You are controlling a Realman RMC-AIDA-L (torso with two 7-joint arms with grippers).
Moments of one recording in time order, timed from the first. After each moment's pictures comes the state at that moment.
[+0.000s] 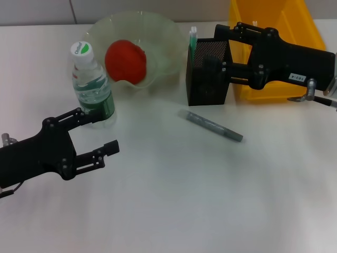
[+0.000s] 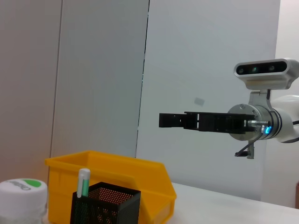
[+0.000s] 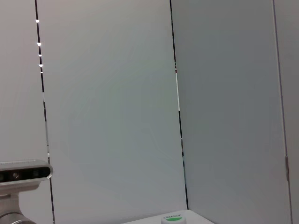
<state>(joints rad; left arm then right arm) -0.37 -2.03 0.58 0.40 1.88 1.77 -0.90 0.55 2.07 -0.88 -0.63 -1.57 -1.57 1.20</state>
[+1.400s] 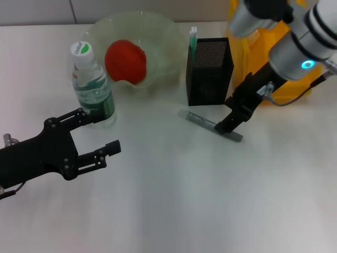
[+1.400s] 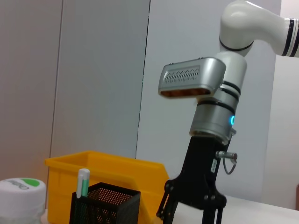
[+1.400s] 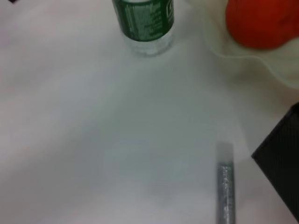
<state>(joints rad) -0.37 -2.03 0.58 0.40 1.88 1.76 -0.90 0.94 2.08 -1.20 -0.87 -2.58 -1.49 2.16</state>
